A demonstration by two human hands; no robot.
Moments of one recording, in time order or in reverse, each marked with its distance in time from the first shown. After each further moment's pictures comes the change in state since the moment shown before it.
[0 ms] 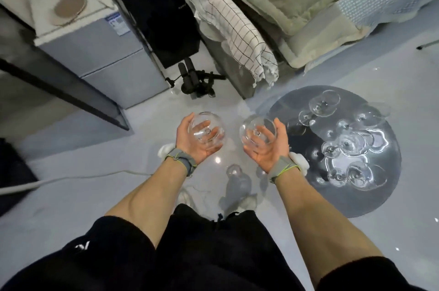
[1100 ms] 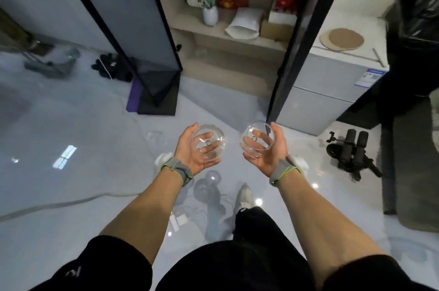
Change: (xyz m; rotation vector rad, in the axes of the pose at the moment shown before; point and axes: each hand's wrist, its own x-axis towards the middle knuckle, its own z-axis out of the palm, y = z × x) left_hand -0.230 0.230 -0.497 -0.464 0.356 0.439; right_hand 0.027 0.437 0.445 -0.768 -0.431 0.362
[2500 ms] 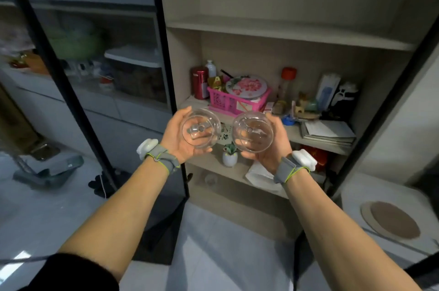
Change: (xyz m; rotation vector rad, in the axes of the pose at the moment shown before) left_hand 0.094 0.565 0.124 0.114 -0.415 0.518; right_hand 0.149 -0.346 0.444 -0.384 -0.349 -0.528
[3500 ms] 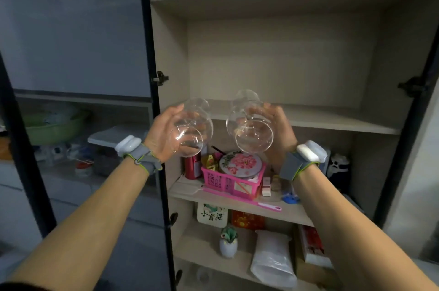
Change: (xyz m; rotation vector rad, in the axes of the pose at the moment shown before) left_hand 0.076 0.219 0.014 0.250 -0.280 0.408; right_hand 0.073 -0.167 0.112 -0.059 -0.091 -0.517
